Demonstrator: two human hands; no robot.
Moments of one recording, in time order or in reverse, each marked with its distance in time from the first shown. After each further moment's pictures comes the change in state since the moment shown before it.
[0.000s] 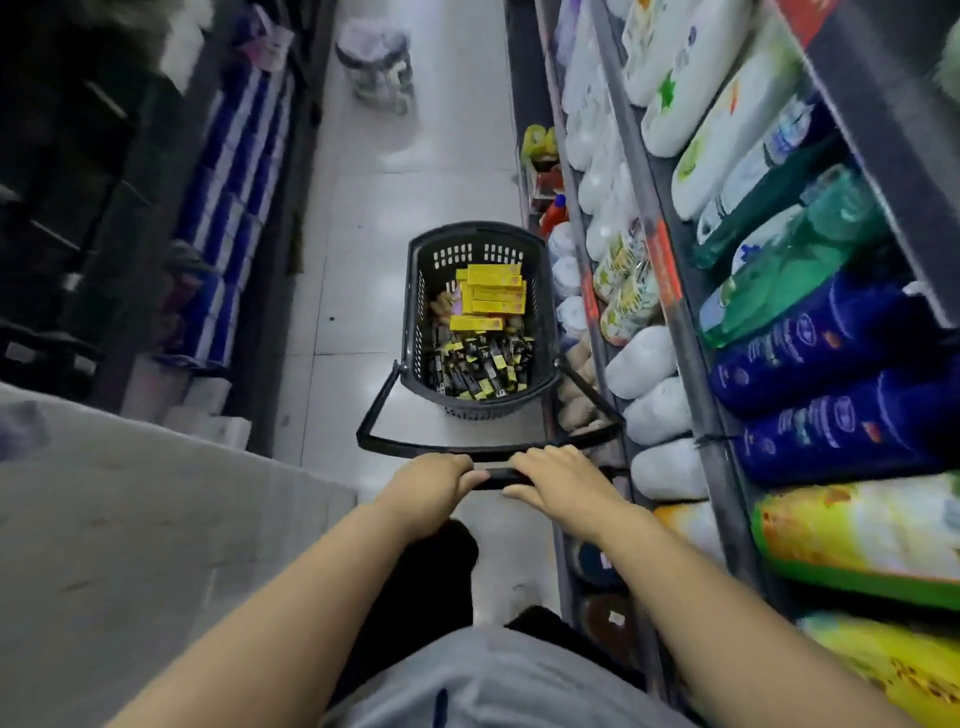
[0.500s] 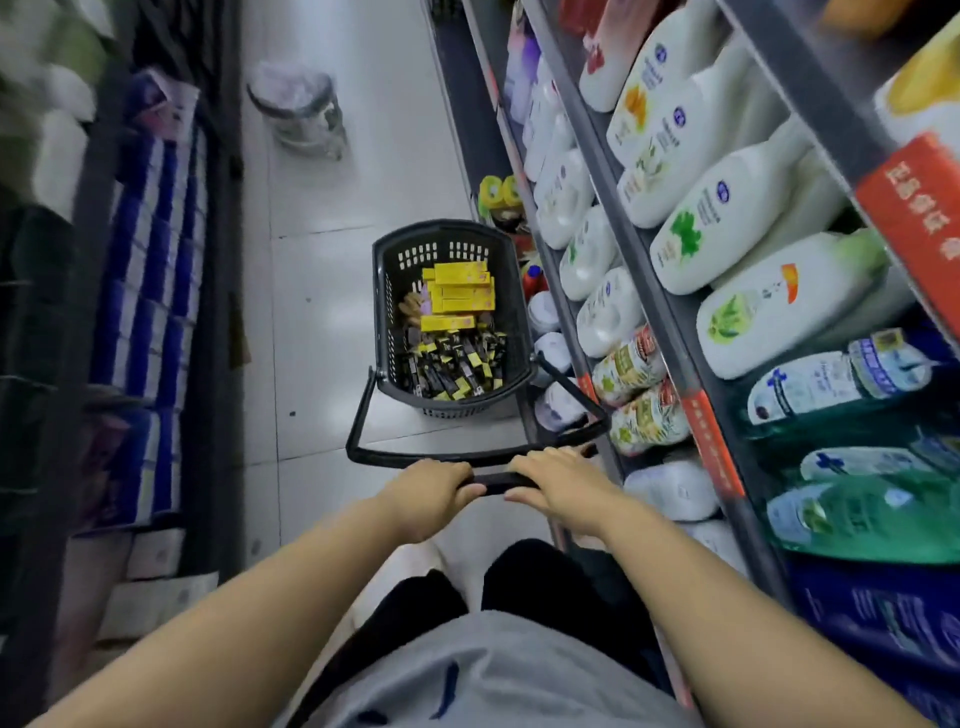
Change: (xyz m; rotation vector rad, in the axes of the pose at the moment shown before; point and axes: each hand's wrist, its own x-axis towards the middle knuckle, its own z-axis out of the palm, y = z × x) left_hand 0.212 -0.077 -0.191 0.096 -0.150 0.211; right_hand 0.222 0.086 -0.124 0.072 -0.100 0.148
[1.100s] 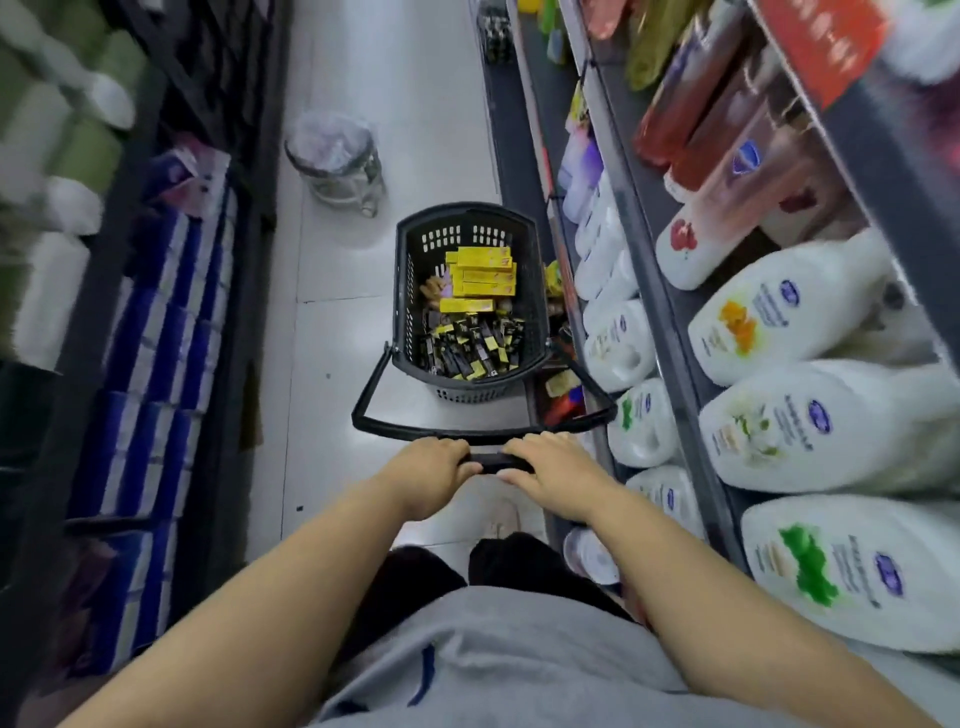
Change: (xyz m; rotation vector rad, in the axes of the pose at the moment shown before) left_hand 0.234 -0.107 -0.226 0.047 0.041 -0.130; right_hand 0.279 0.119 -0.182 0.086 0.060 -0.029
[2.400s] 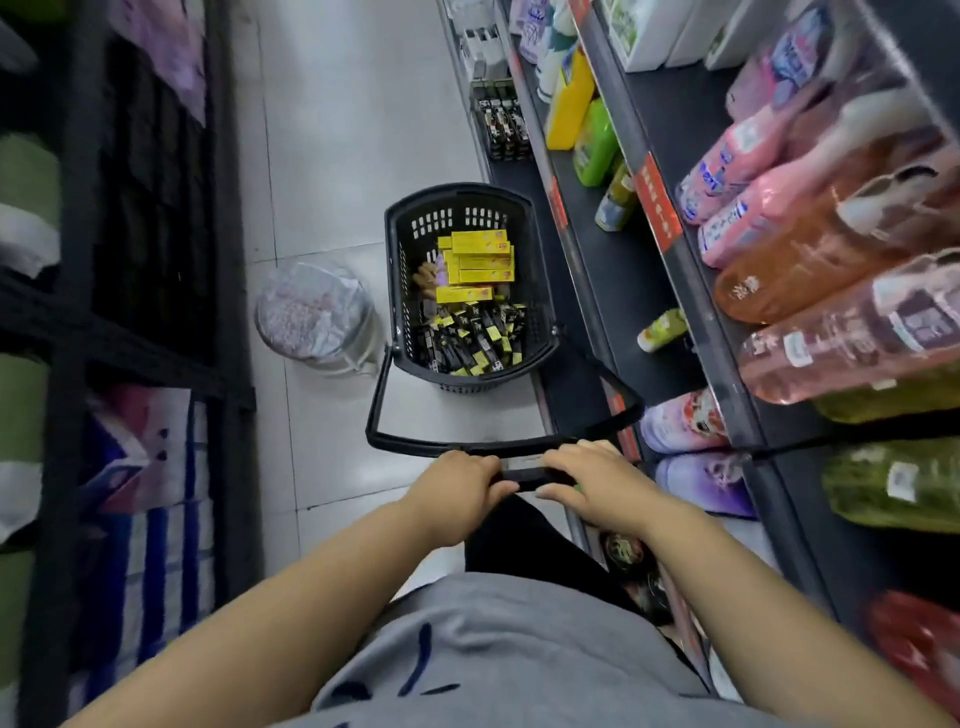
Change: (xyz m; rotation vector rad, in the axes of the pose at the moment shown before) left_hand 0.443 -0.244 -0.428 0.008 0.005 0.167; right_hand 0.539 0.134 -0.336 0.052 -0.017 0.061
